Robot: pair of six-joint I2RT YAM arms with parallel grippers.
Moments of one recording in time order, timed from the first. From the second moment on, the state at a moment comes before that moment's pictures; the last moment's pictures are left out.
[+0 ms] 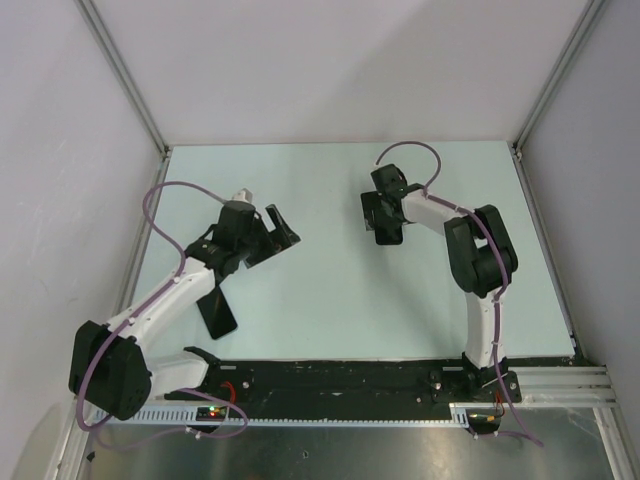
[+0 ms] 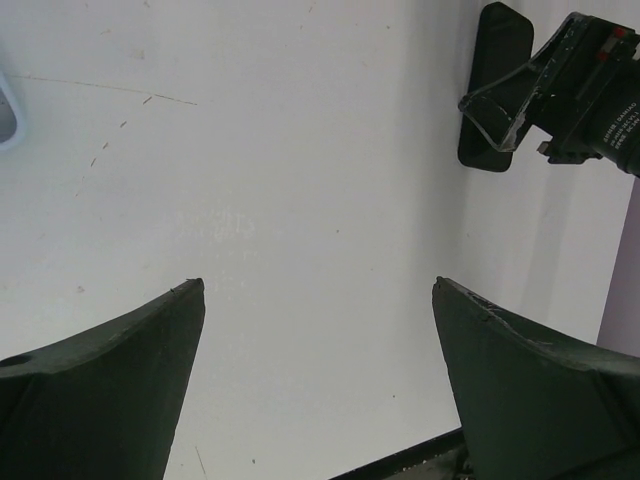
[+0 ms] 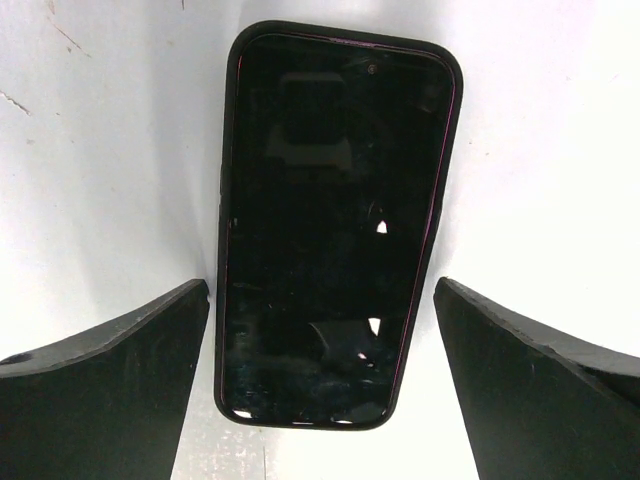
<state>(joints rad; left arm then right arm) -0.42 1.19 0.83 -0.36 0.03 -0.81 0.43 2.07 1.47 -0.42 0.22 0.20</state>
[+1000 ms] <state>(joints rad) -0.12 1.28 0.76 -0.47 -0.18 -0.80 0.49 1.75 1.30 -0.44 0.20 0.34</state>
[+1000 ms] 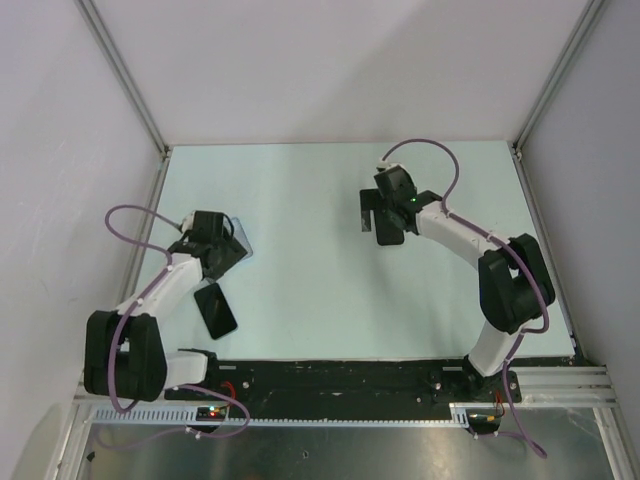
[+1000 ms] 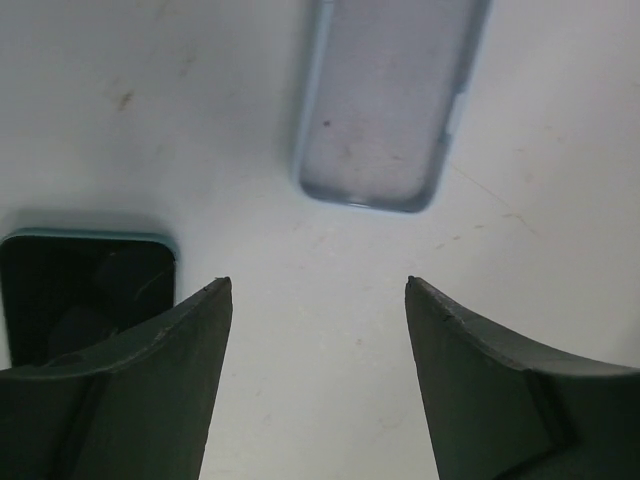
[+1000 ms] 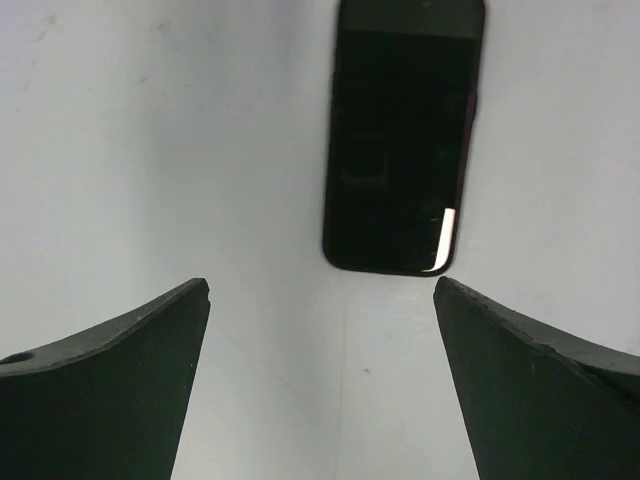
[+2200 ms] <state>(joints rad) -0.04 1.09 0.48 -0.61 -0.36 -0.88 0.51 1.68 1.21 -0.35 0.07 0.35</state>
